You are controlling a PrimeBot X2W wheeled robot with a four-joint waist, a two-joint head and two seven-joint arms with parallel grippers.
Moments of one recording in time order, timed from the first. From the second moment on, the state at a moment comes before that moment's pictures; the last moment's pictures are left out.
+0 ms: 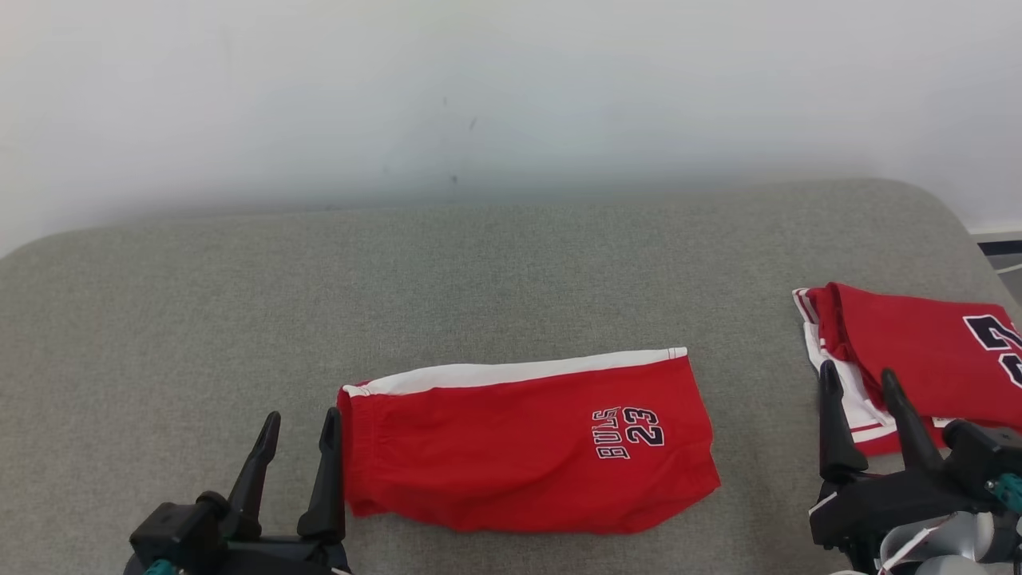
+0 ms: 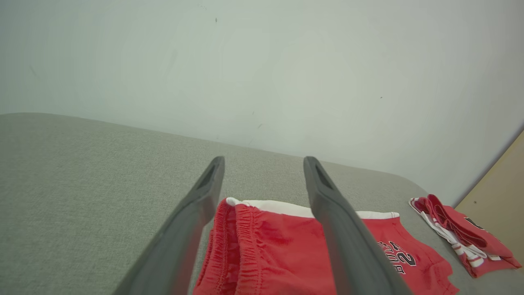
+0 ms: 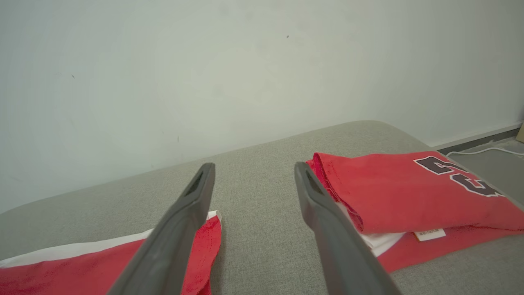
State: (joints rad) left arm -0.05 0.21 -0.39 0.07 -0.49 0.12 -0.25; right arm 0.00 -0.12 -0.01 0.04 0.40 -0.11 -0.11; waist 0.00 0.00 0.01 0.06
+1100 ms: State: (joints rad) left arm -0.11 0.18 -0.46 0.05 -0.45 0.12 -0.20; right arm -0.30 -0.12 0.14 0.43 0.41 -0.12 0.57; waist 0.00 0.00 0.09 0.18
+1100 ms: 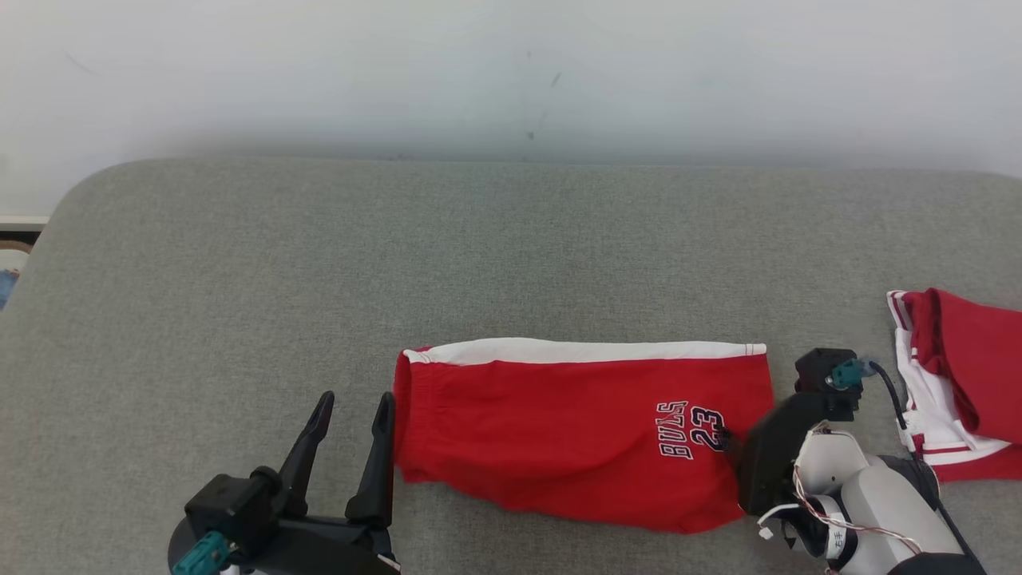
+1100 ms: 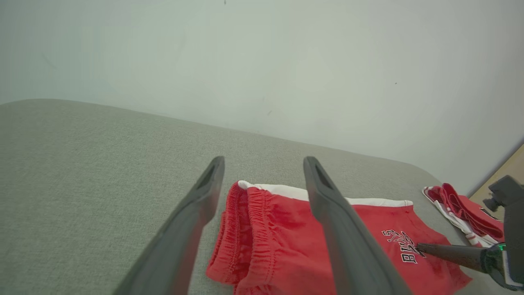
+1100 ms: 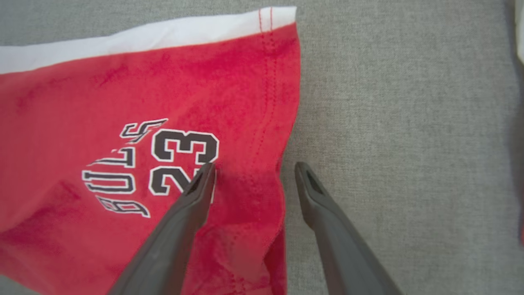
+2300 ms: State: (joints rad) left arm -0.09 0.18 -0.47 0.07 -0.45 0.12 -0.19; right arm -0.27 -0.31 0.01 0.29 0.33 -0.12 0.69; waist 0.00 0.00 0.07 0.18
